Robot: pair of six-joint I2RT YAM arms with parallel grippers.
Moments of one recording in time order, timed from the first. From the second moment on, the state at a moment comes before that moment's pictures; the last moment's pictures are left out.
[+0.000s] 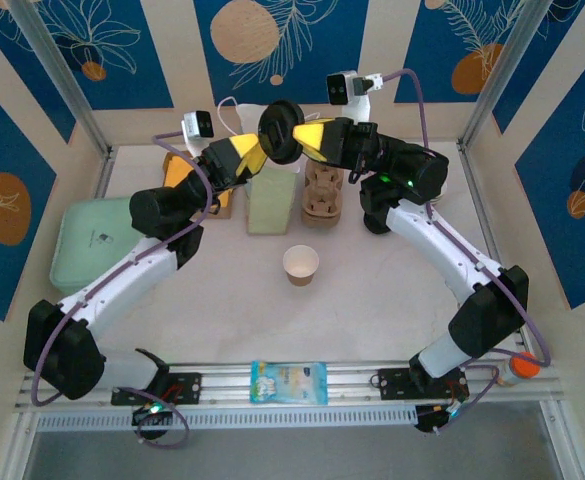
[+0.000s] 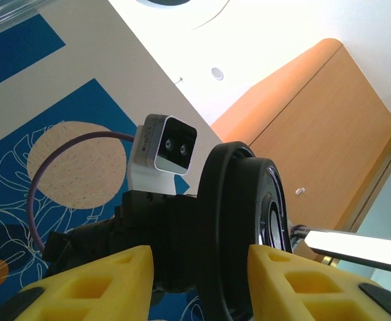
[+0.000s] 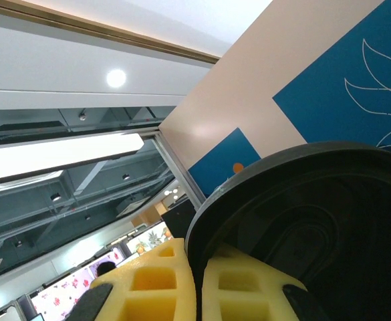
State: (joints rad) left arm -0.55 1.33 1.08 1.15 0.60 -1.58; right arm 0.54 1.54 1.49 1.27 -0.96 1.83
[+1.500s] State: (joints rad) left arm -0.55 1.37 1.07 1.10 0.54 -1.59; right arm 0.46 1.49 1.29 1.21 -0.82 1.76
